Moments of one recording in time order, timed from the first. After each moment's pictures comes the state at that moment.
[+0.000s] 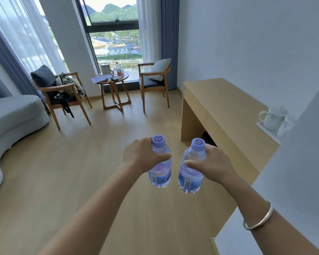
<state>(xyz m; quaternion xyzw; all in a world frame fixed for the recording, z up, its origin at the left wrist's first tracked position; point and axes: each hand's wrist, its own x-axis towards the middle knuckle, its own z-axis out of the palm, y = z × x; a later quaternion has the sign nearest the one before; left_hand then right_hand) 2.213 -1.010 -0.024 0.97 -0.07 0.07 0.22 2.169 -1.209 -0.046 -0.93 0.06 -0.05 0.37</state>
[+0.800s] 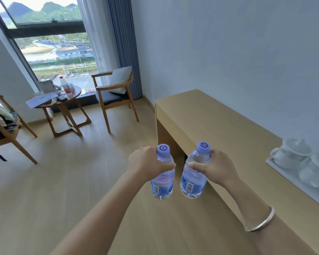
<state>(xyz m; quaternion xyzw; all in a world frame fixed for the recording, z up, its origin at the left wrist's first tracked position) 2.593 -1.129 -0.050 0.95 -0.21 -0.01 0.21 2.498 -1.311 -0.060 -0.89 0.21 -0.09 0.40</state>
